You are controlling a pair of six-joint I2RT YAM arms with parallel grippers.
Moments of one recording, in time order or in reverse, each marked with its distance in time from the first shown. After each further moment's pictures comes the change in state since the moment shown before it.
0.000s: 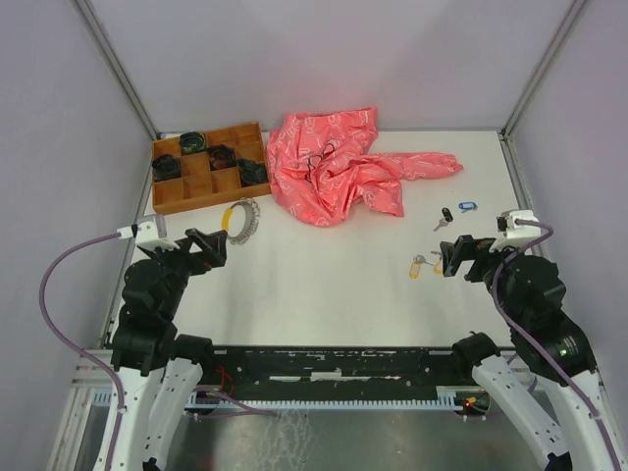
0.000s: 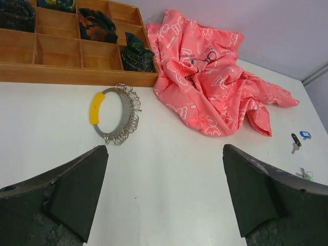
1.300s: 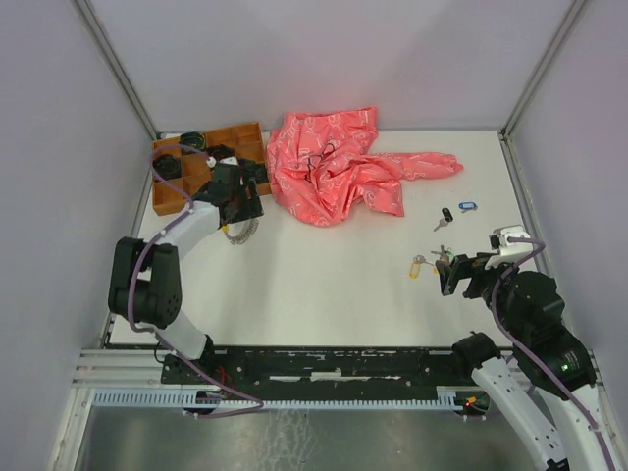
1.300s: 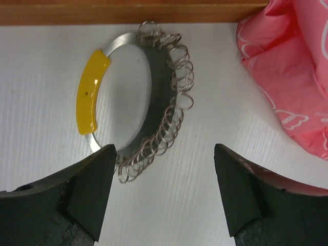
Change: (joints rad) left arm -0.049 1.243 0.351 0.158 -0.090 0.023; right arm 0.018 -0.114 -0.065 -0.079 -0.071 -0.025
